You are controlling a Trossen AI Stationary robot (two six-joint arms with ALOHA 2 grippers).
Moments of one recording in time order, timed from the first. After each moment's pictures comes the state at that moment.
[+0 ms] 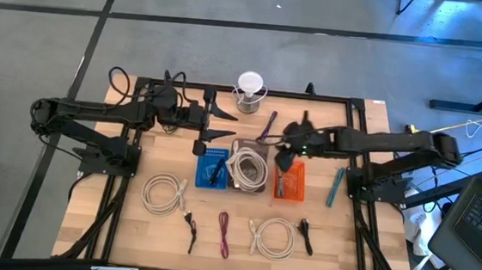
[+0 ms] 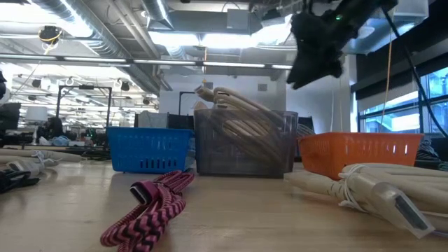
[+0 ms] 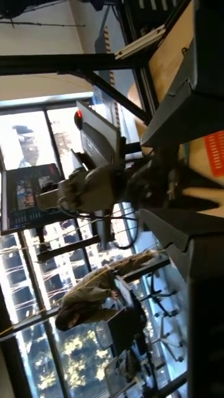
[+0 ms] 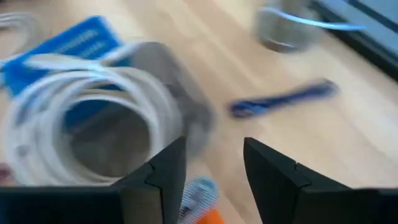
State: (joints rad) left arm 0.16 1.16 0.93 0.29 0.20 0.24; right arm -0.02 1.27 0.92 -0.53 0.32 0.51
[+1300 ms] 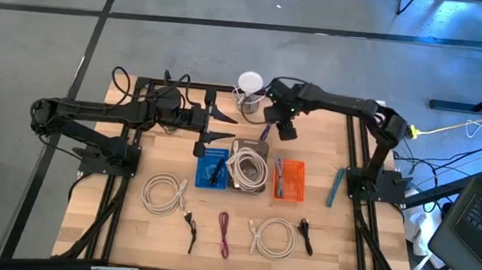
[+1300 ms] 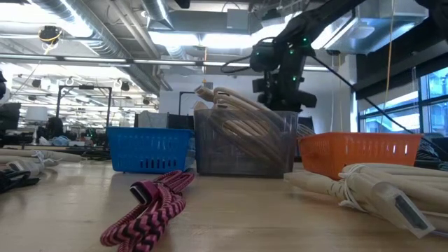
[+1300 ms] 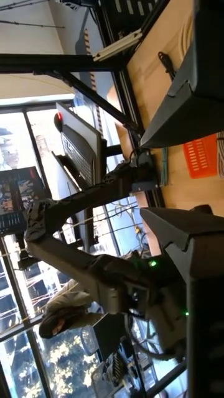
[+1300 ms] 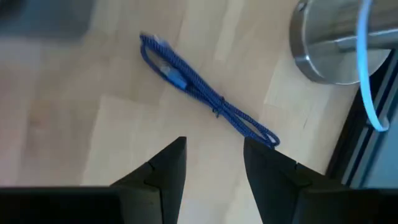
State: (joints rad) left arm 0.17 1.16 0.93 0.21 0.20 0.27; right arm -0.47 1.84 1.37 -0.83 0.02 -0.79
